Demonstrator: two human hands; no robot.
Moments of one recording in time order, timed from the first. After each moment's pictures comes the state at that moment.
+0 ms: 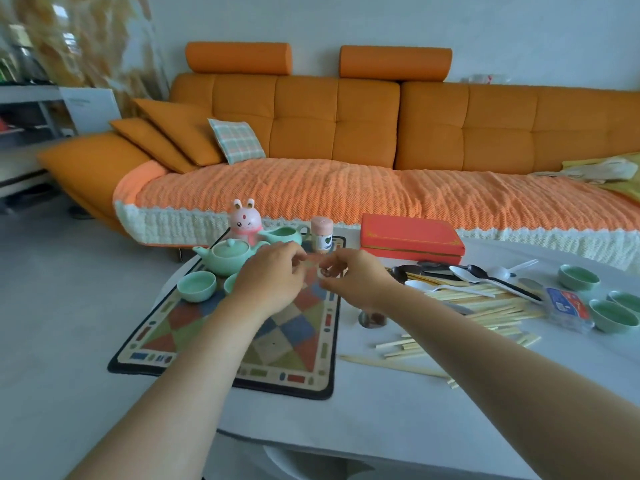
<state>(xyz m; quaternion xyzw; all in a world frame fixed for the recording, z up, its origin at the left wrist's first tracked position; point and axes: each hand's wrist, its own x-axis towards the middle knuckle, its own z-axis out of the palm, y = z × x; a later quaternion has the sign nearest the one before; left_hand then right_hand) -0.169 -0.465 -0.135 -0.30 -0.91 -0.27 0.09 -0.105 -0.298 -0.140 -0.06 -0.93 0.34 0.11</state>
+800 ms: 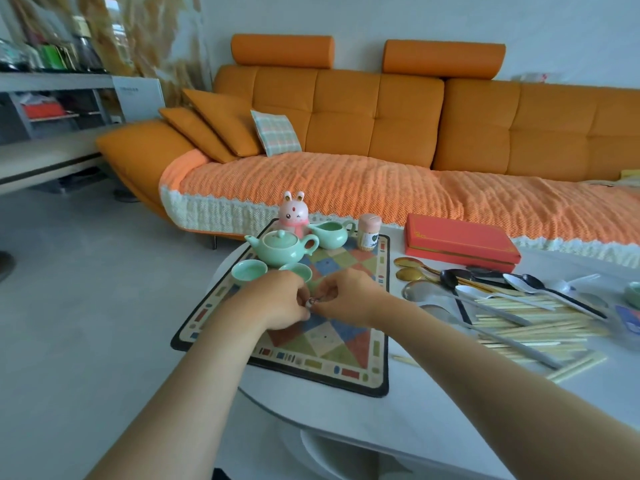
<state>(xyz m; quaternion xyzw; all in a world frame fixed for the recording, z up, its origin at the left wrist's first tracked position) -0.173 -0.544 -0.143 -0.27 -0.94 -0.17 -0.10 -0.135 -0.377 -0.160 -0.01 -0.96 0.29 -0.03</state>
